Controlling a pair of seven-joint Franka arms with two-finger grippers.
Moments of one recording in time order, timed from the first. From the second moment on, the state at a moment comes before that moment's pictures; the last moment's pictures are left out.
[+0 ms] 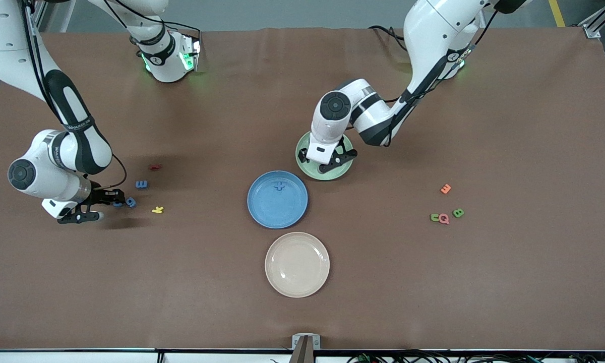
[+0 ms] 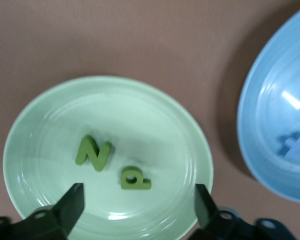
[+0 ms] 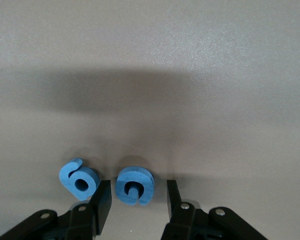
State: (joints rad) left arm -0.38 0.57 -0.48 -1.90 0.18 2.42 -1.41; right arm -0.24 0.51 0.03 -2.06 -0.03 2.45 -0.28
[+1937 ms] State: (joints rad) left arm 0.16 0.61 -0.39 -1.88 0.33 2.42 -1.58; right arm 0.17 0.35 0.07 -1.77 -0.02 1.97 0.23
